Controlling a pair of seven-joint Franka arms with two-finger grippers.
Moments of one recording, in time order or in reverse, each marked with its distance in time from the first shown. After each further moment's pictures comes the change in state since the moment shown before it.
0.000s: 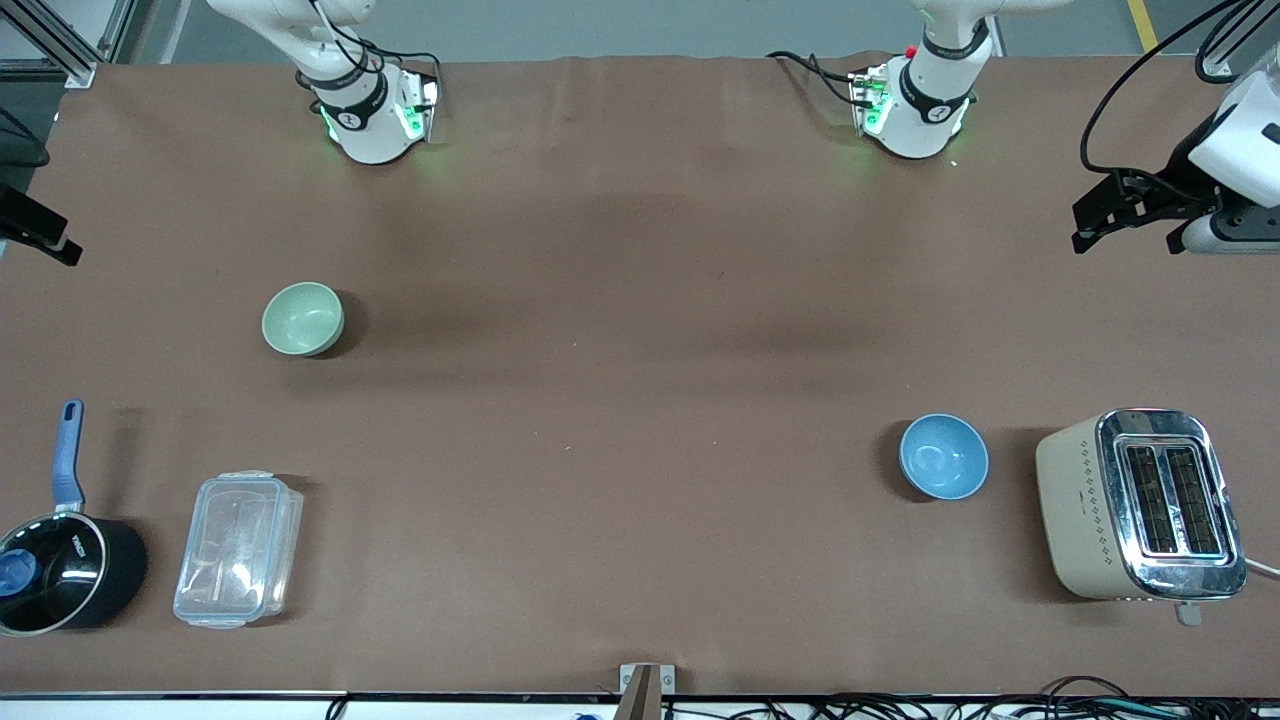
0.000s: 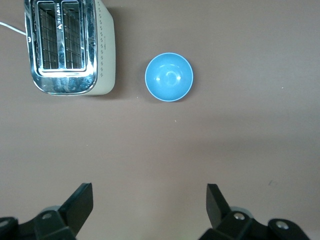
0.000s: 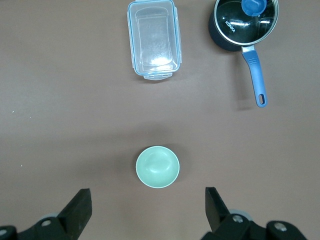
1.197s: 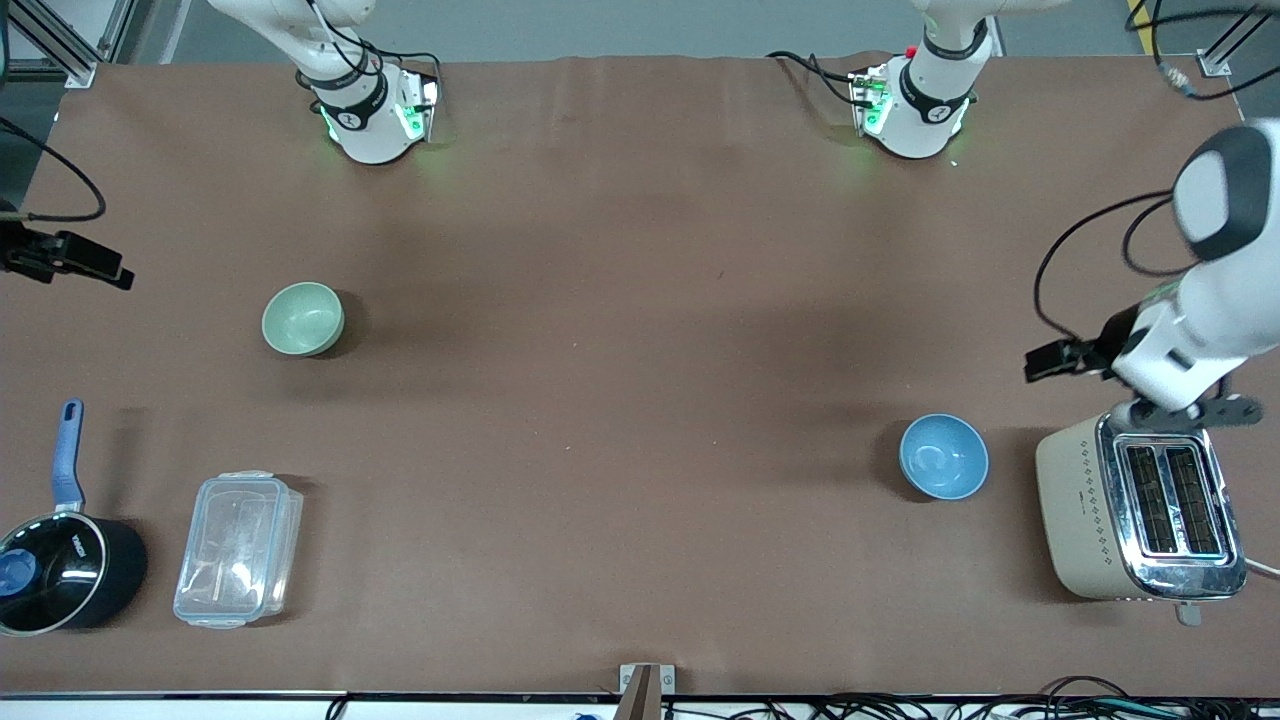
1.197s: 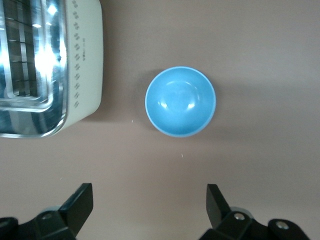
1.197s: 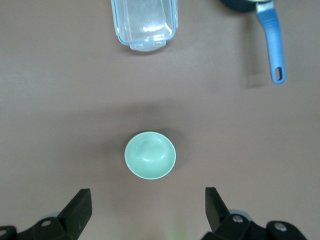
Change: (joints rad) left arm 0.042 0.370 0.002 -0.011 0.013 0.283 -0.036; right arm -0.055 0.012 -0.004 -0.241 0.001 0.119 -0.059
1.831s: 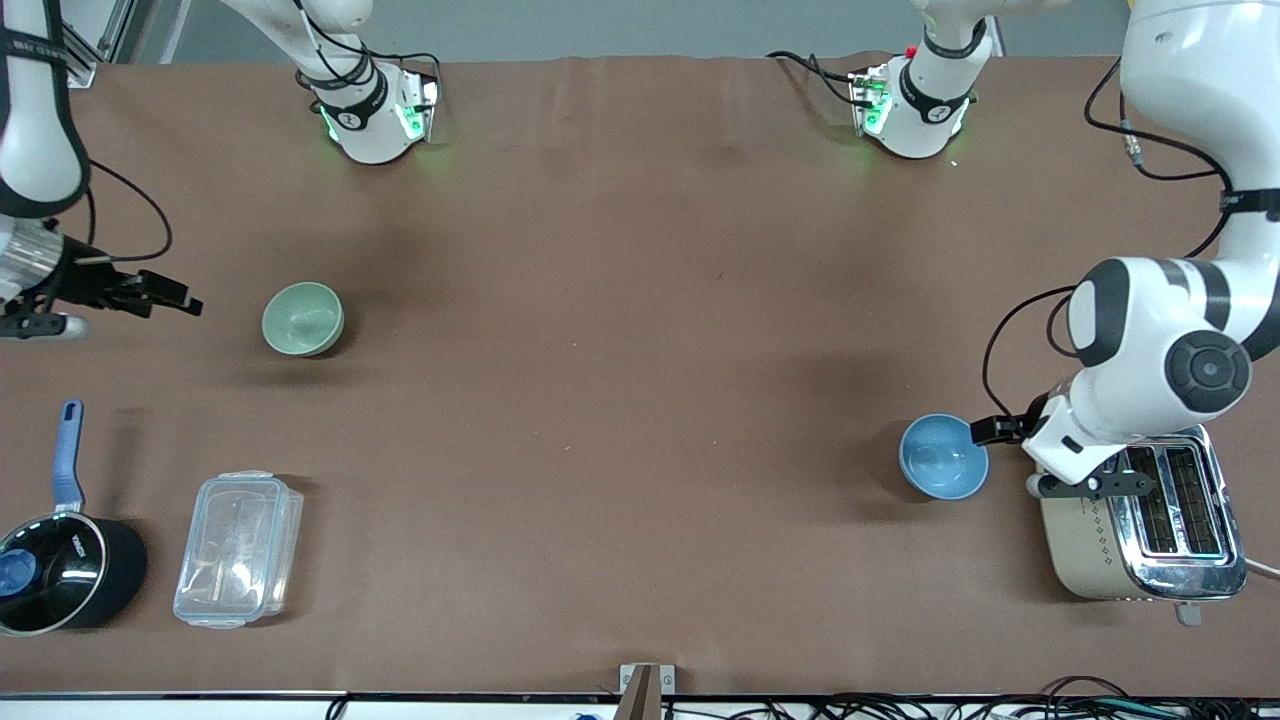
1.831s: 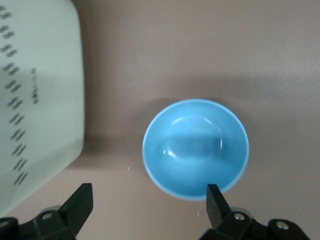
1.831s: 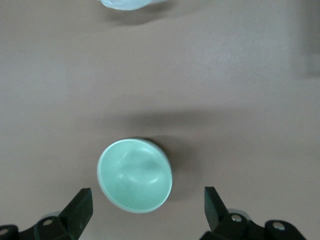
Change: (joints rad) left arm -0.010 0.212 -0.005 -0.012 0.082 0.261 -0.025; right arm -0.179 0.017 -0.008 -0.493 0.239 0.502 -0.356
